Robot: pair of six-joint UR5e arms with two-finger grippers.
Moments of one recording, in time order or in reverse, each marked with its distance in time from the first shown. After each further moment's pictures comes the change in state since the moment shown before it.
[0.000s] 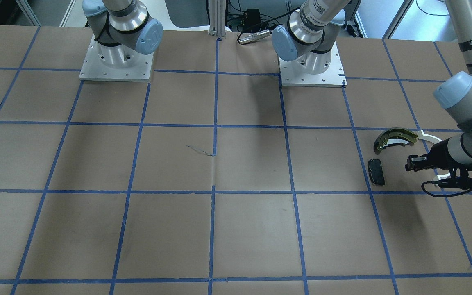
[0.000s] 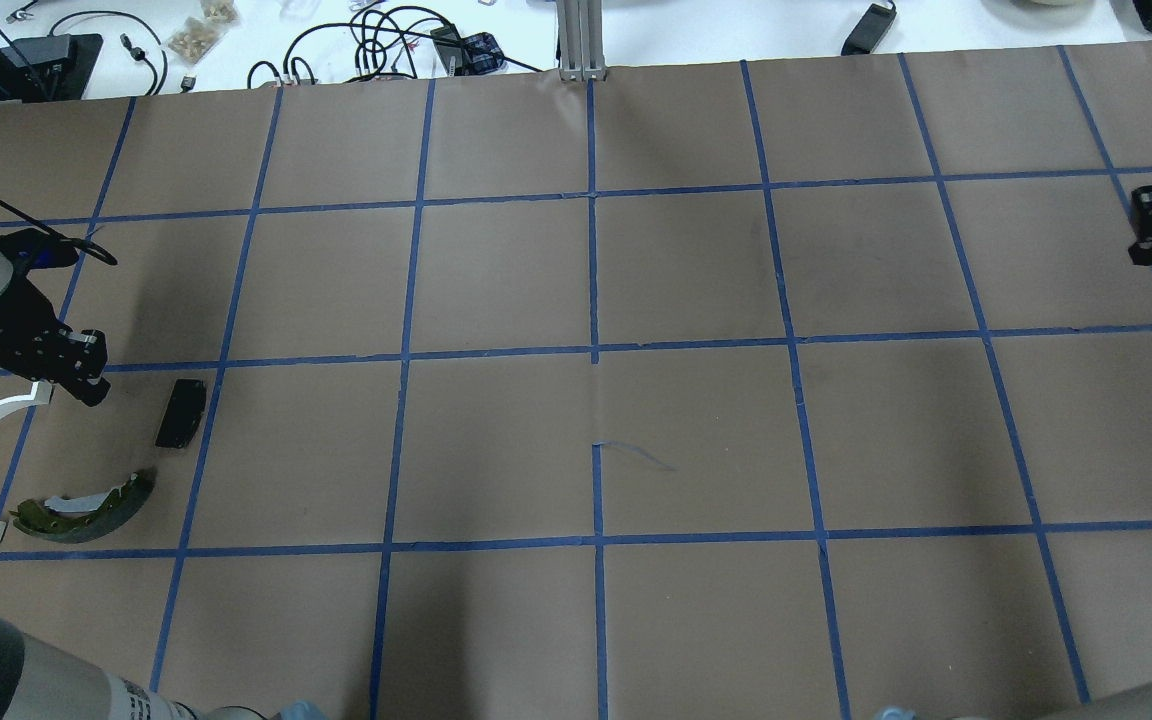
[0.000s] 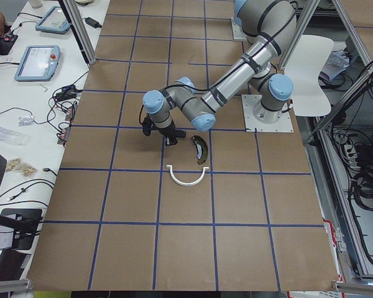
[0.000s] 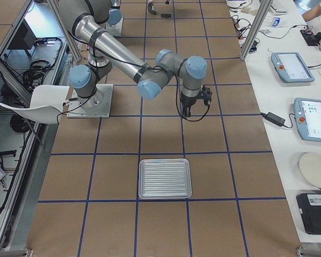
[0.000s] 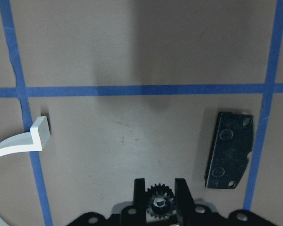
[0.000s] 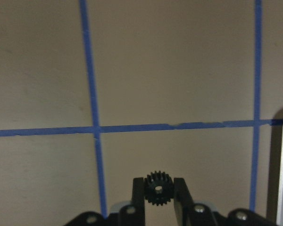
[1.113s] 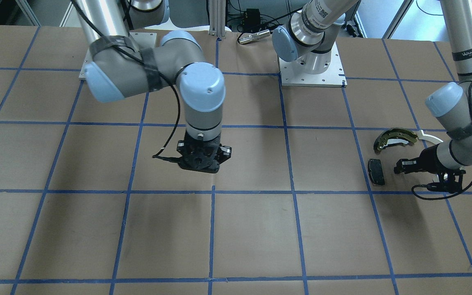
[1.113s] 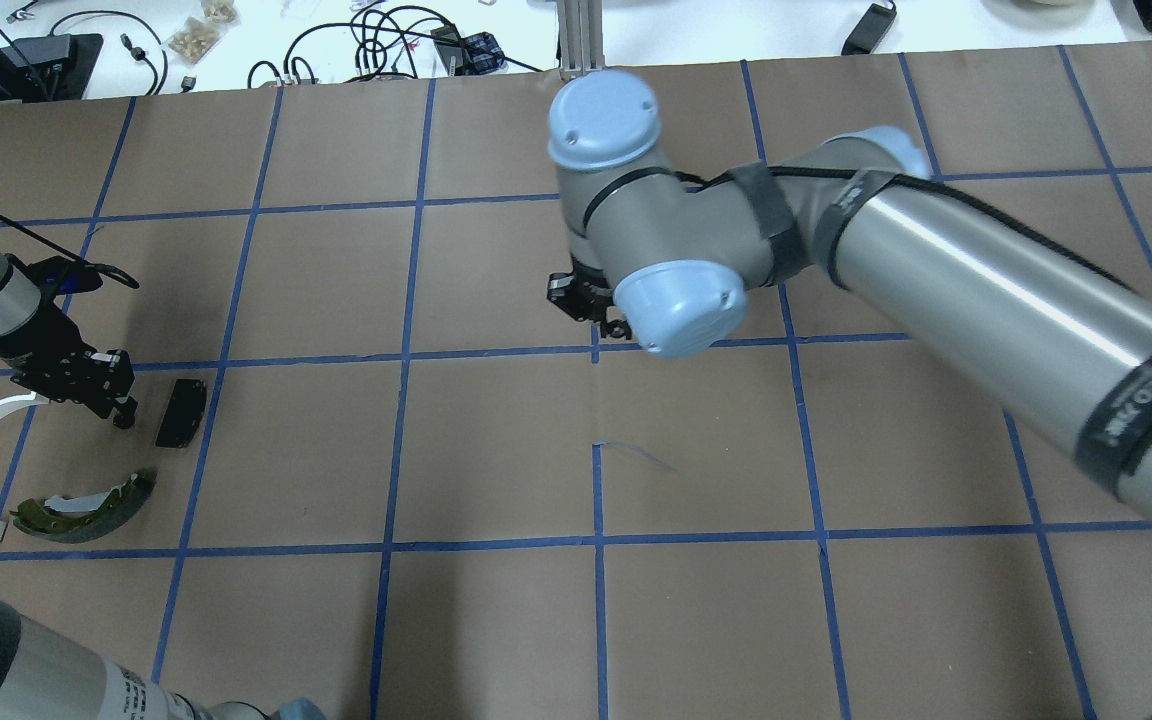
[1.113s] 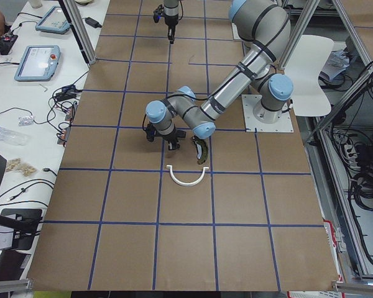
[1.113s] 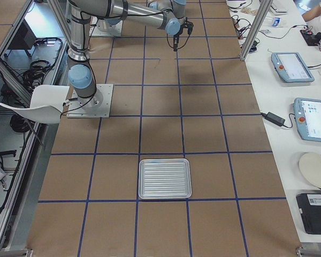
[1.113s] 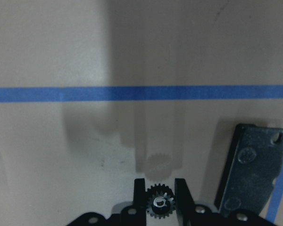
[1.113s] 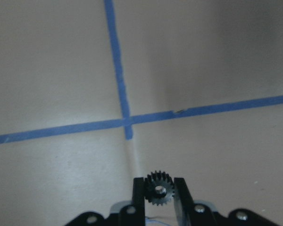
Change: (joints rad) left arm 0.013 -0.046 -0.027 0.028 -0.022 0.001; right arm 0.907 0.176 -0.004 -0.177 -0.002 1.012
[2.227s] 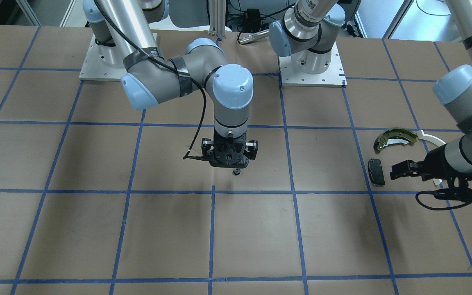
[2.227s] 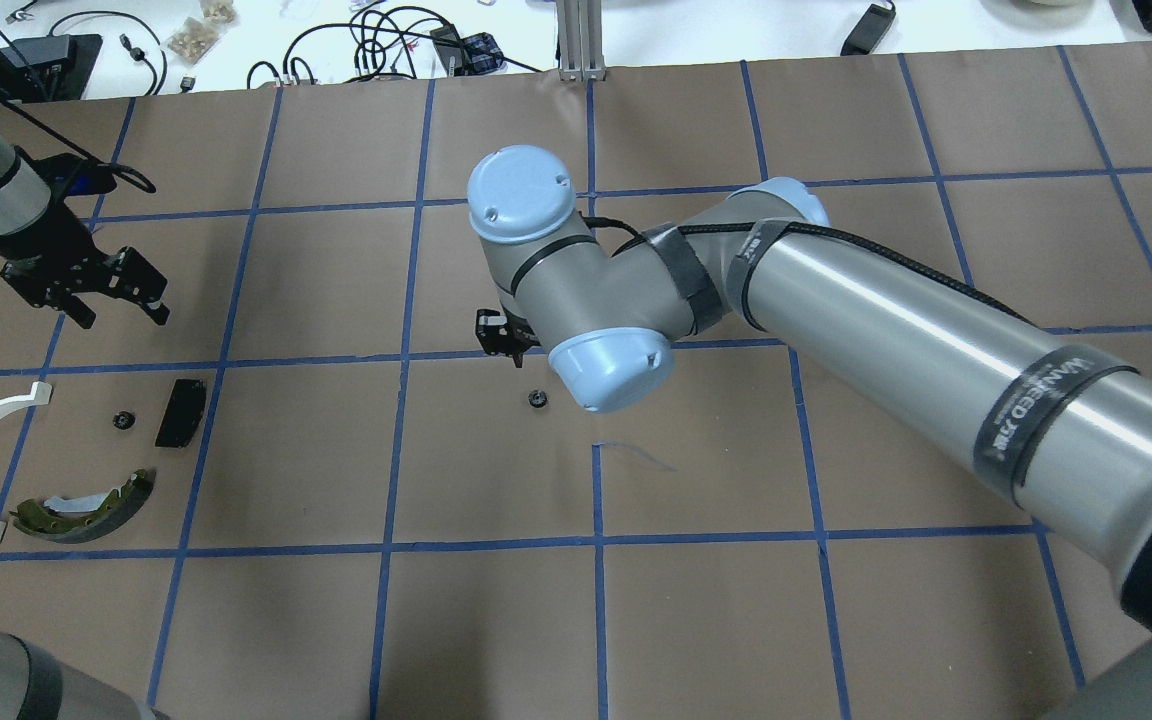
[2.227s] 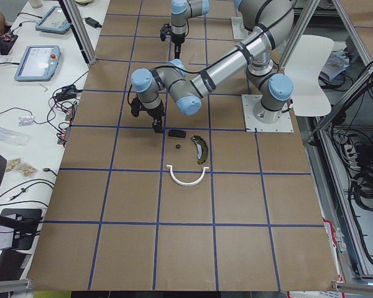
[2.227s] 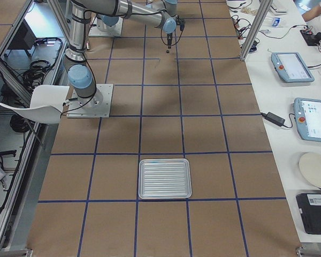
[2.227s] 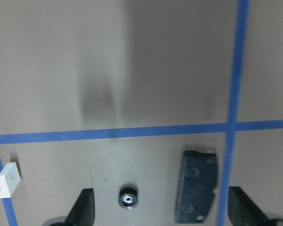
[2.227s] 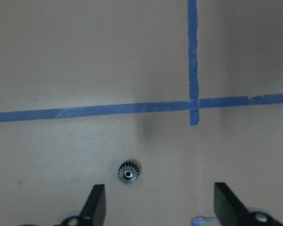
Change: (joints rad) left arm -0.196 0.076 0.187 -0.196 -0.028 -0.130; right arm 0.019 0.014 0.005 -0.072 0.027 -0.058
